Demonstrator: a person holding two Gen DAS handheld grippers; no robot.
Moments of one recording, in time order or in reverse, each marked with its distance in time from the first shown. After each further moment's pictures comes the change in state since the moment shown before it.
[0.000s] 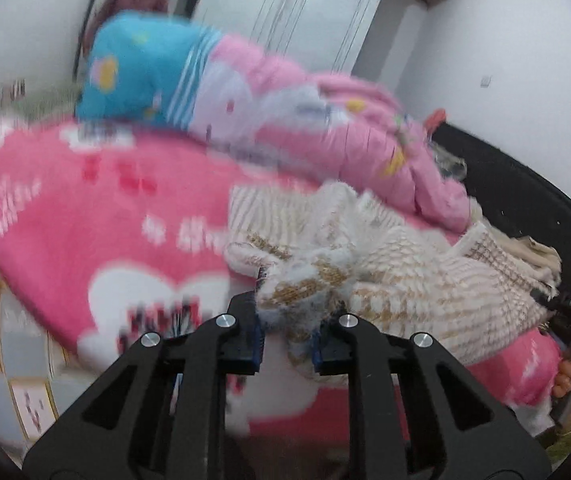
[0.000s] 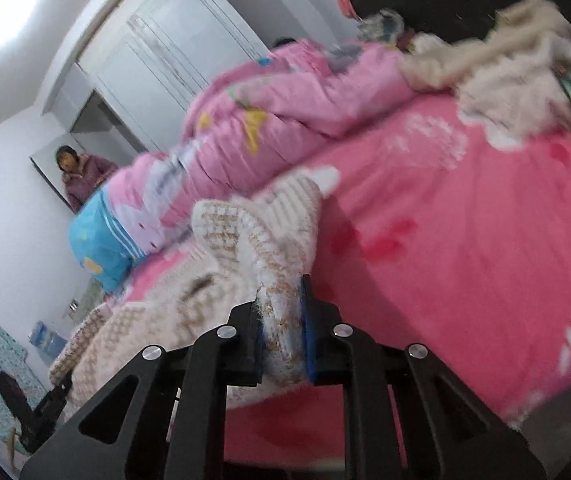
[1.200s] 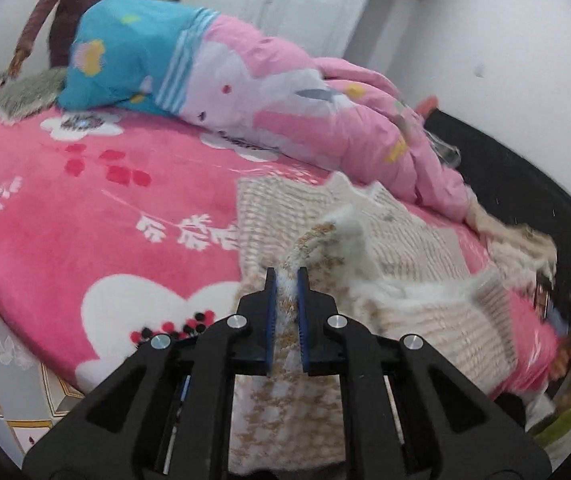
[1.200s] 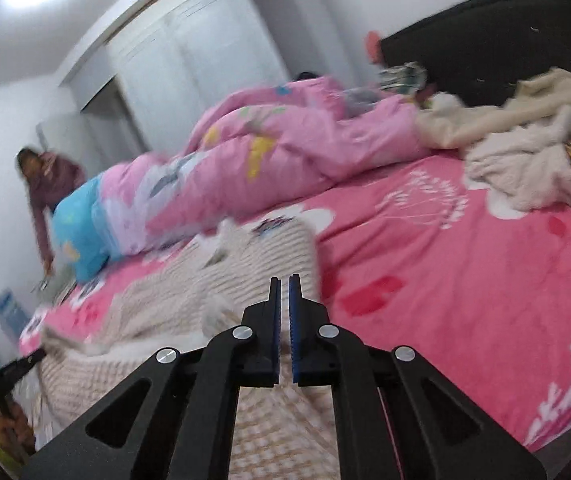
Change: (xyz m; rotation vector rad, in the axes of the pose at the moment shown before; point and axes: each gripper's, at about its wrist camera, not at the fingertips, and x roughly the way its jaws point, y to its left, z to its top) left arm 0.034 0.039 0.031 0.029 0.014 -0.046; right arm 0.014 -0.011 0.024 -0.176 -0.149 -0.047
